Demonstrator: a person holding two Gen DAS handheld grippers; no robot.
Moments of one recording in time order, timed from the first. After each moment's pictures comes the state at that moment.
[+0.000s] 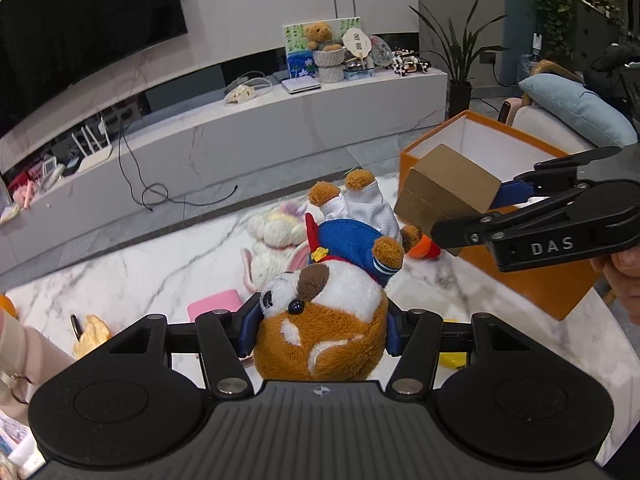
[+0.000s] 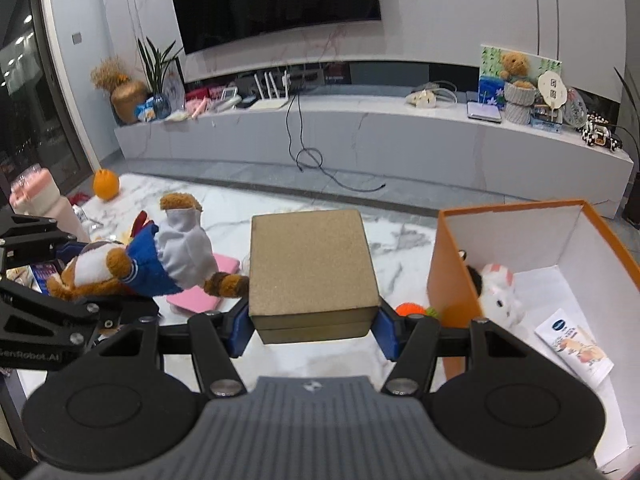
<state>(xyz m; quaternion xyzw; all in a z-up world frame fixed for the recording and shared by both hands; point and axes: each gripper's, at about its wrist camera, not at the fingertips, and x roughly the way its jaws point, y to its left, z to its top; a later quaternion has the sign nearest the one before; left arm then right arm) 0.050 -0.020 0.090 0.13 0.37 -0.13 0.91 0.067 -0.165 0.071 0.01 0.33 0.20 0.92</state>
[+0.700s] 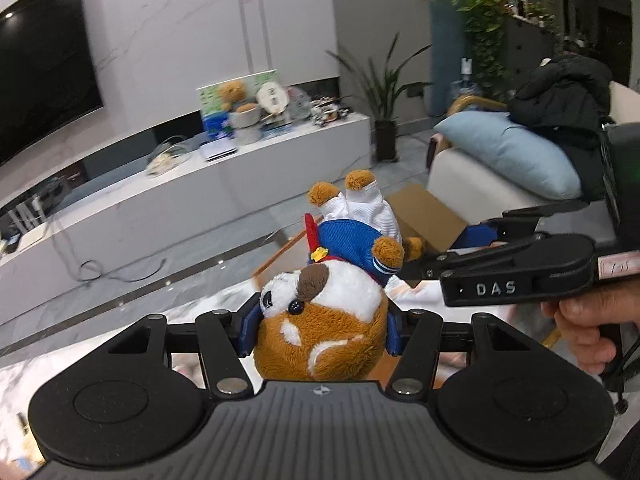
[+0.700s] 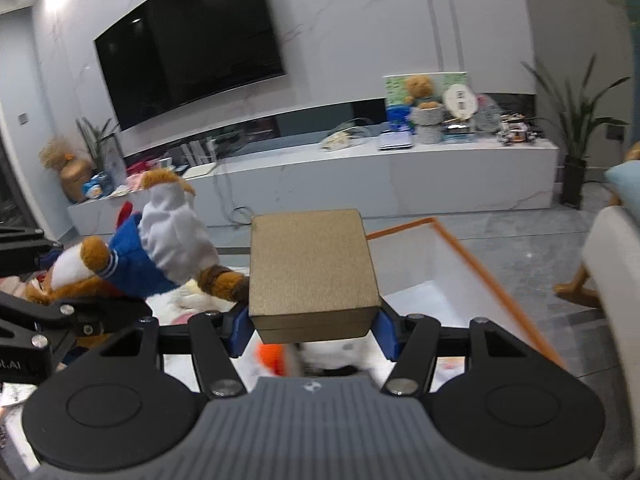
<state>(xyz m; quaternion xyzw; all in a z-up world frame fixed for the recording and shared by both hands) 0.071 -0.168 0.129 0.13 0.31 -0.23 0.91 0.048 -0.321 0.098 0.08 0.28 0.11 0.95</state>
